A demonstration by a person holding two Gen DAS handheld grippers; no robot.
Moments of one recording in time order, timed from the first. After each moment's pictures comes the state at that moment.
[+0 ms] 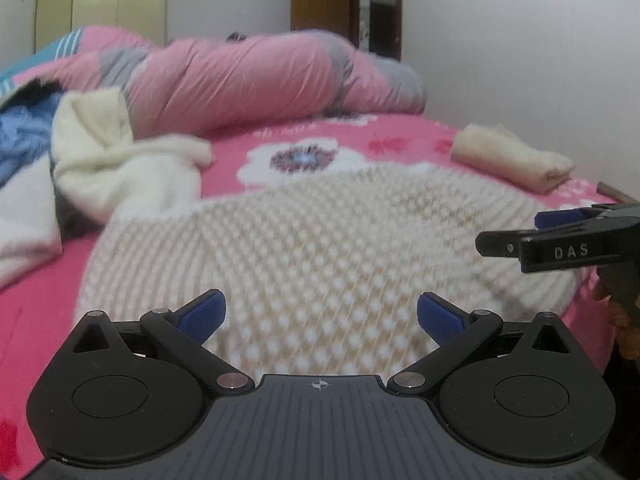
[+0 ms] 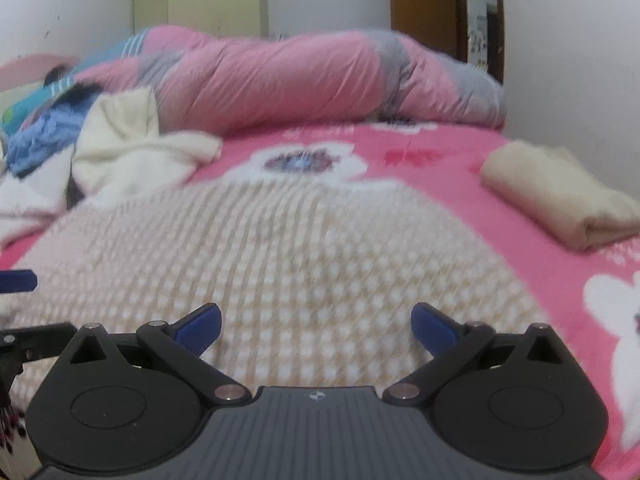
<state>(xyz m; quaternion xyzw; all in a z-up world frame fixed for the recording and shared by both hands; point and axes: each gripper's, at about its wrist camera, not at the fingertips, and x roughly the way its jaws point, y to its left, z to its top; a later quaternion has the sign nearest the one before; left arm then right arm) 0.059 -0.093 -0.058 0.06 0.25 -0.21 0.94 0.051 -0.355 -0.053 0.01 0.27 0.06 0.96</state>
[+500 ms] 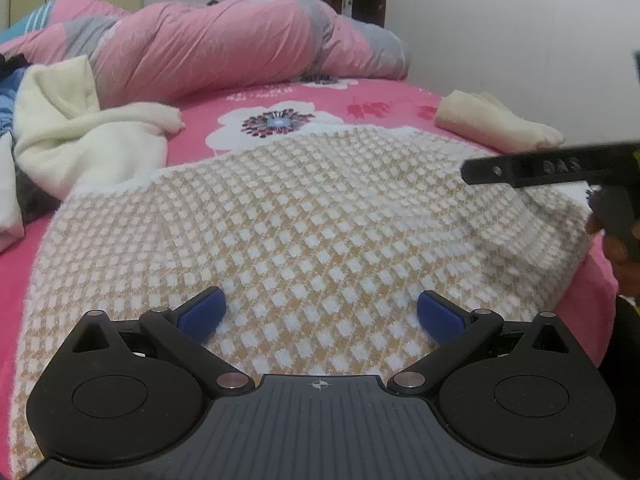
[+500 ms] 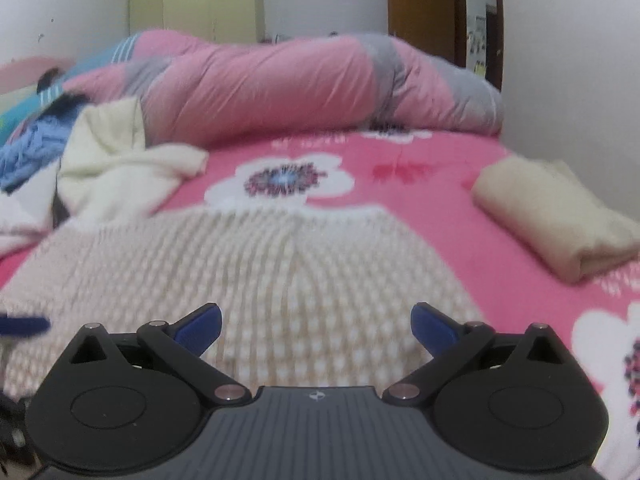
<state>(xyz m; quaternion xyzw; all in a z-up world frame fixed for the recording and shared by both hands) 0.082 -0.111 -0.077 0.06 0.31 -0.24 0.92 0.085 -0.368 -0.039 0.00 0.28 0.06 0.96</state>
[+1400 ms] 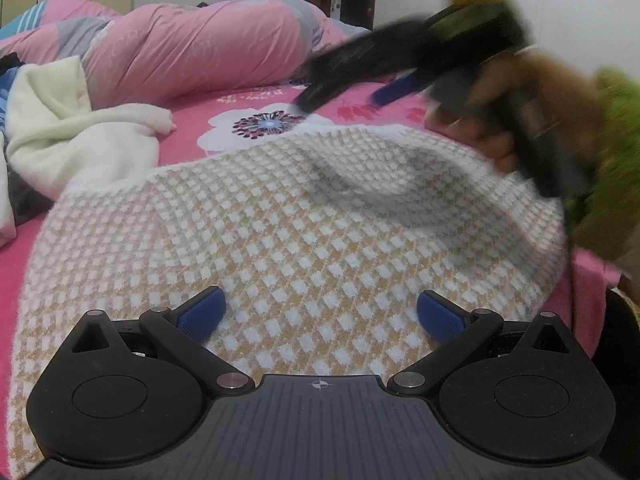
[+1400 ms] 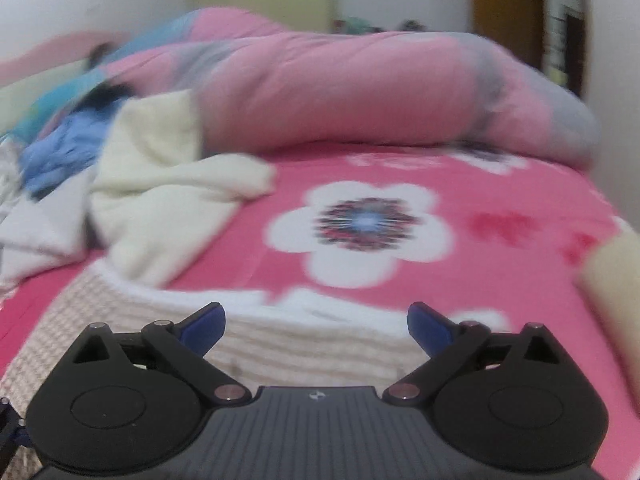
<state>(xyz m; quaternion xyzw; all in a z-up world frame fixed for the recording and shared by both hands) 0.081 -0.101 -0.077 0.06 0.31 -0.26 0.91 0.212 -0.290 -0.019 -0.04 0.33 0.18 0.93</state>
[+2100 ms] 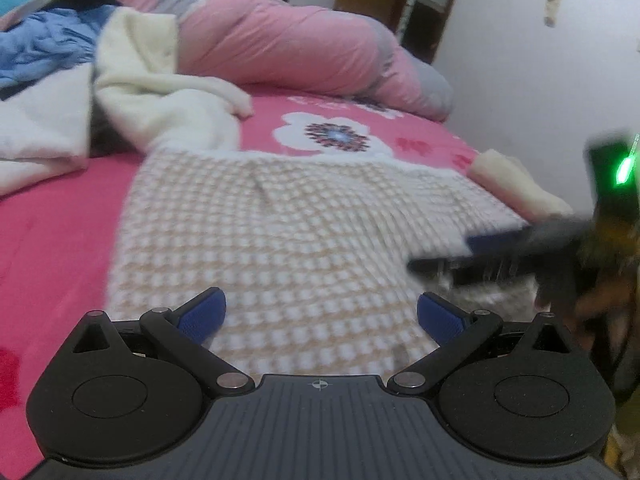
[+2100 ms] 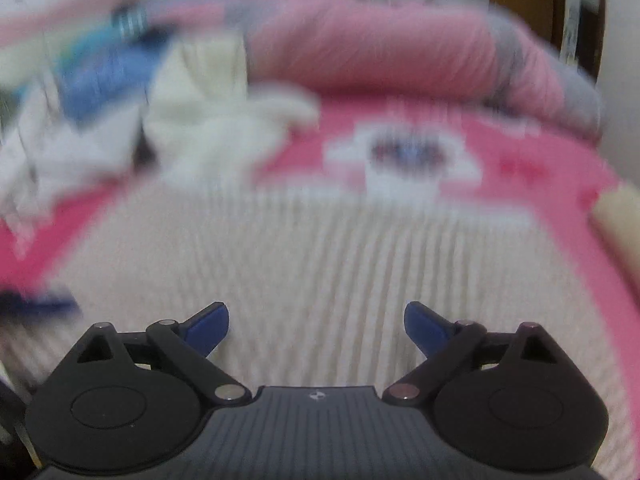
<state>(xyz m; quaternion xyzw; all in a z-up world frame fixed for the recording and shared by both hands) 0.070 -0.023 -0.062 -0.06 0.32 -0.20 0.92 0.115 -0.268 -0.055 -0.06 0.38 0.16 0.91</state>
